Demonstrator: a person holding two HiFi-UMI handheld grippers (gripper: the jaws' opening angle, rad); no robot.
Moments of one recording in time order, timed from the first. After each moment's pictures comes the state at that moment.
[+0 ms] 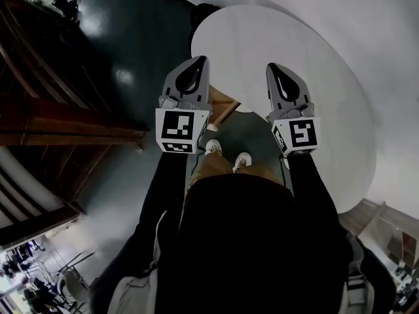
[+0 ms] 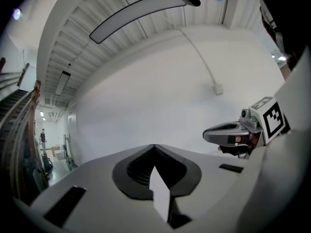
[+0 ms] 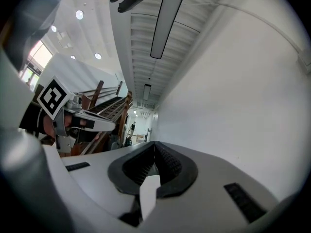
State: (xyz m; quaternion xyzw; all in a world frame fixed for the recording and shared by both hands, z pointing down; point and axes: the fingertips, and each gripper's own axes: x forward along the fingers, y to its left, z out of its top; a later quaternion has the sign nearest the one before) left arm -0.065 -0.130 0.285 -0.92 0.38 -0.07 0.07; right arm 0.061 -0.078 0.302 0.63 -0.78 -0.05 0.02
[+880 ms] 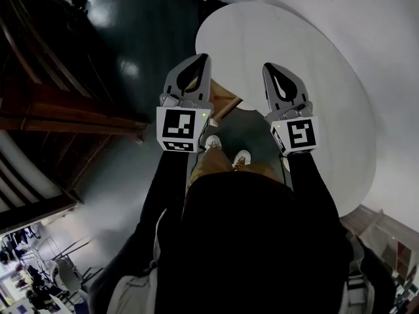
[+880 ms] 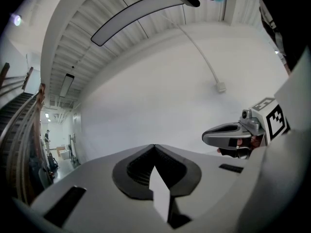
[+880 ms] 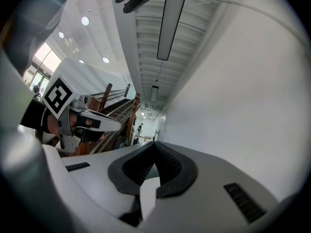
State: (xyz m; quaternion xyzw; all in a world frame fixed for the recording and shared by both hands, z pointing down) left arm -0.074 -0.121 0.289 -0.91 0.41 -0.07 0.07; right arm 0.041 -0.075 0.314 0.58 -0.81 -0.08 0.03
